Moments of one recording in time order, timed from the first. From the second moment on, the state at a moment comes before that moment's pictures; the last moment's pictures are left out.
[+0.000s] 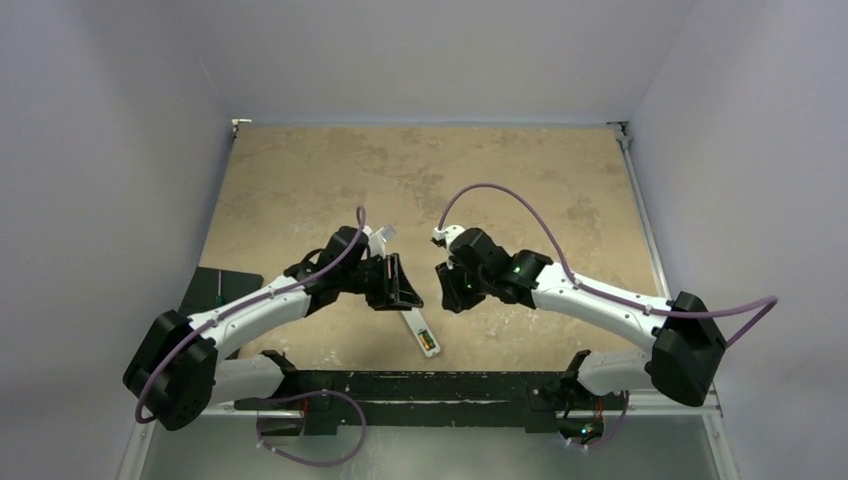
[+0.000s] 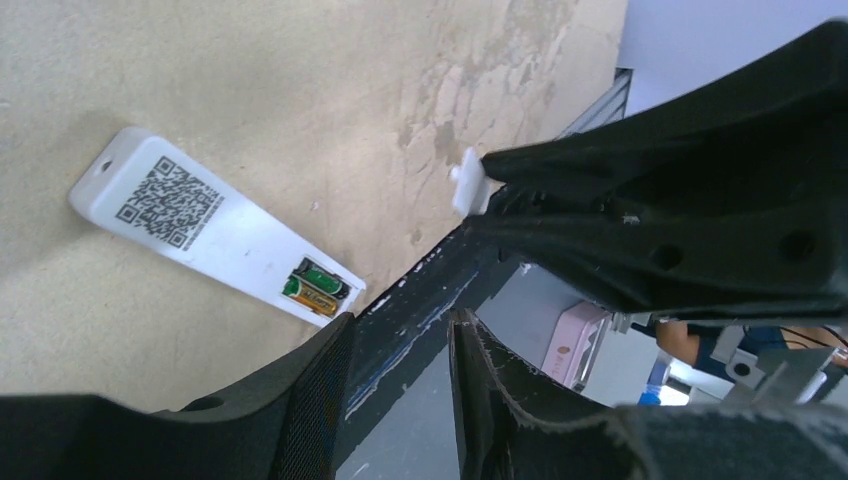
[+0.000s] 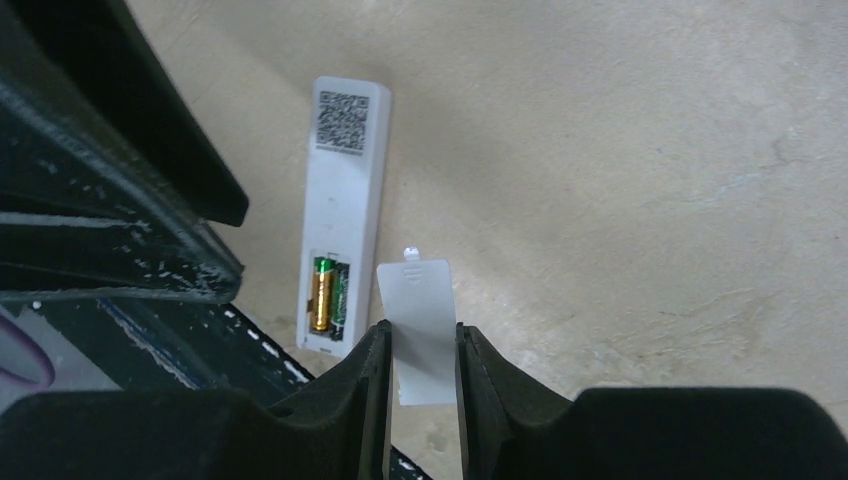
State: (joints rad) left arm -0.64 1.20 0.61 -0.16 0.53 -0.89; right arm 0.90 1.31 0.91 -0.53 -0.03 0.36
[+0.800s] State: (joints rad) left arm -0.63 1.21 0.54 -0.01 0.65 -0.97; right arm 1.07 1.29 0.90 -0.50 -0.04 0.35
